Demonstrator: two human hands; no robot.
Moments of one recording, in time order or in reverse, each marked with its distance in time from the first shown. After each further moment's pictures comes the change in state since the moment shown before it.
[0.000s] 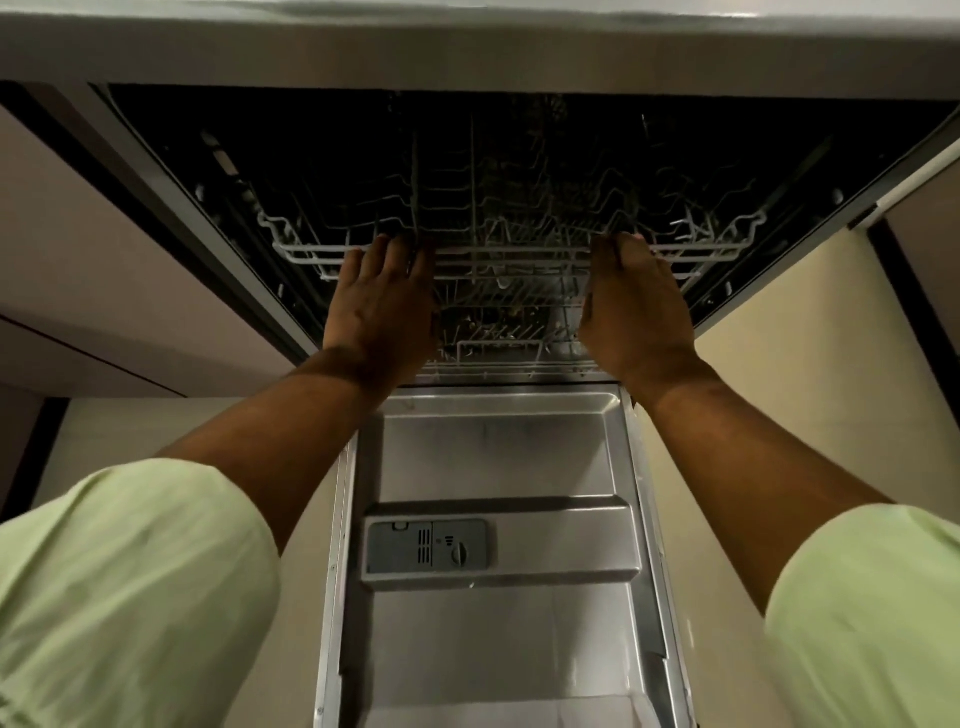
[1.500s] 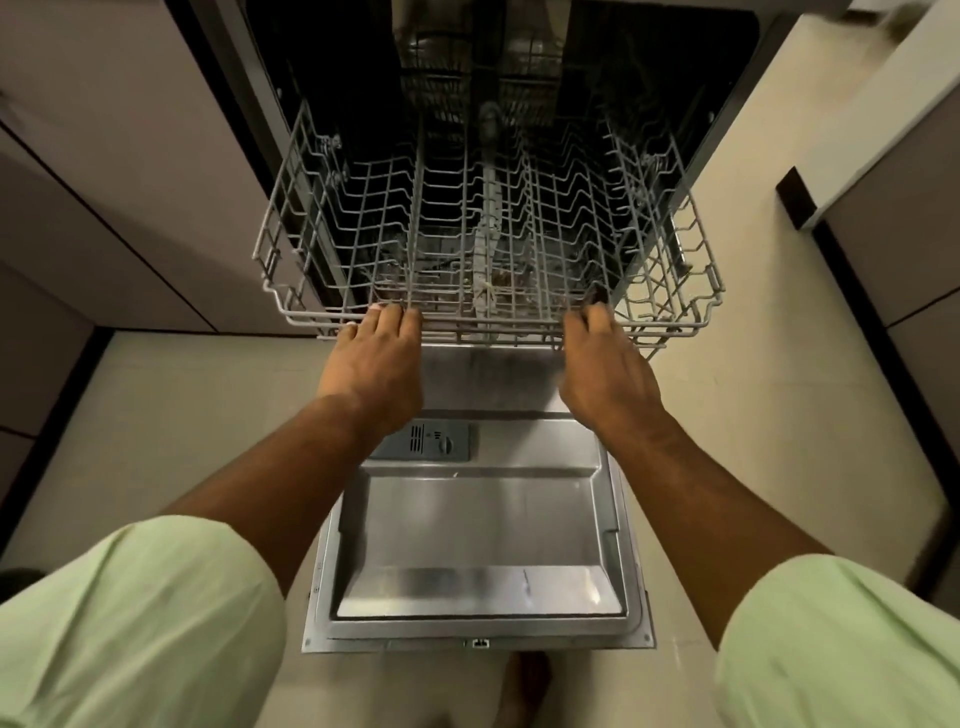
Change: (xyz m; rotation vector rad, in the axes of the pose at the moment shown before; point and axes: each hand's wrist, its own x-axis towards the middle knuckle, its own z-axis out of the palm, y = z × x) left_hand -0.258 0.077 -0.001 -0.081 -0.080 -0.089; right_hand -0.266 -0.002 -0.021 -0.044 -0.092 -0.011
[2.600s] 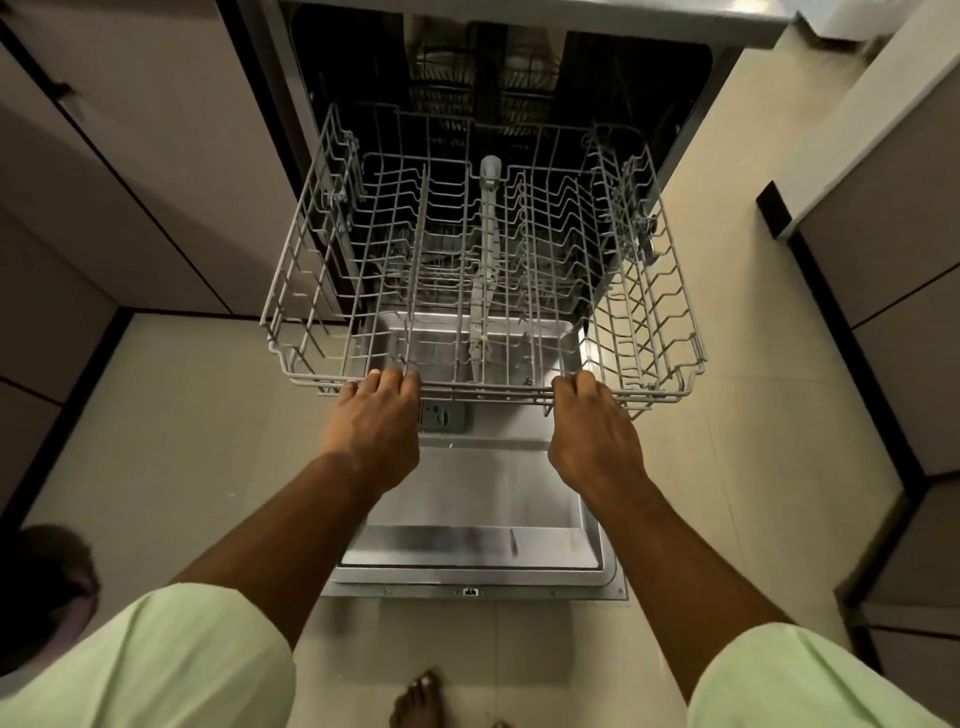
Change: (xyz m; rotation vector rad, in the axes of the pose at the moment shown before) left_hand -0.123 0.022 0.004 0.012 -0.084 -0.005; right_hand -0.123 -0.004 0.000 -0.029 -0.084 -0.008
